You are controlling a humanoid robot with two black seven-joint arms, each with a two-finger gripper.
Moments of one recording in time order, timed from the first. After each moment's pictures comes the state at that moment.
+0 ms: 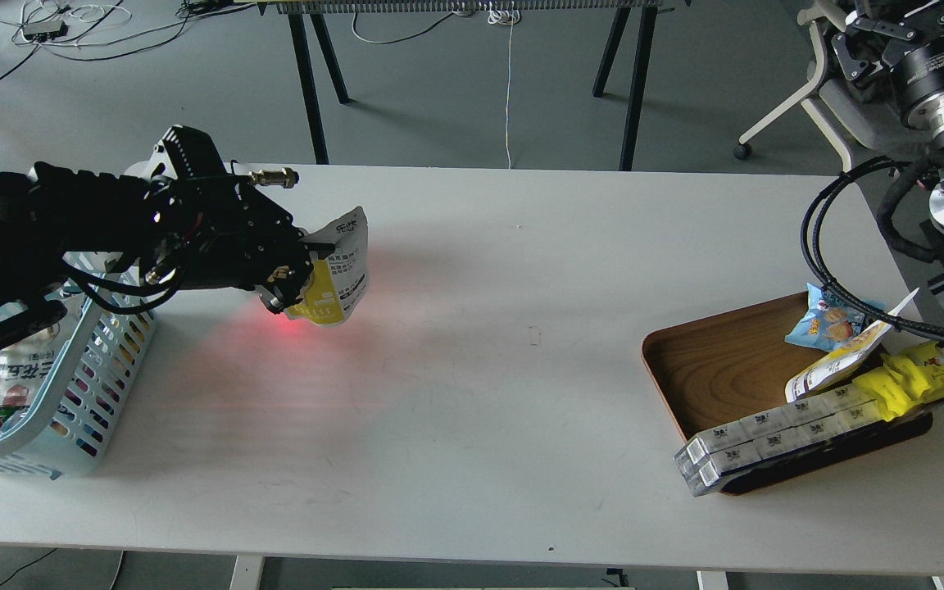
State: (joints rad) left arm -1.07 0.90 -0.28 -1.57 2.18 -0.40 -0.31; right arm 0.99 -0.37 0.86 0.39 0.14 0.49 0.32
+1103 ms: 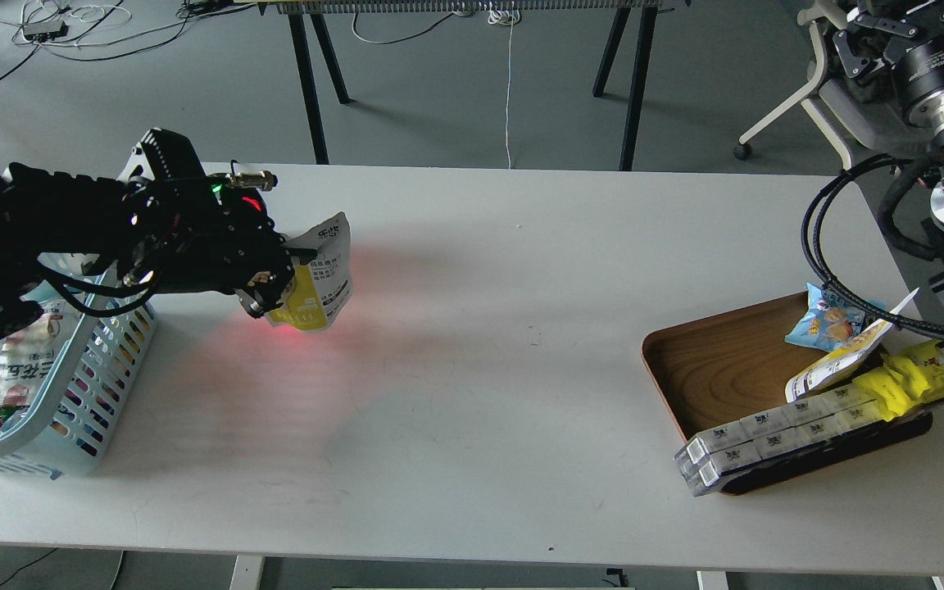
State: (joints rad) left arm -1.06 0.95 -0.31 -1.57 2.18 -0.40 -0.36; right arm 0.99 -0.38 0.86 0.39 0.14 0.49 0.32
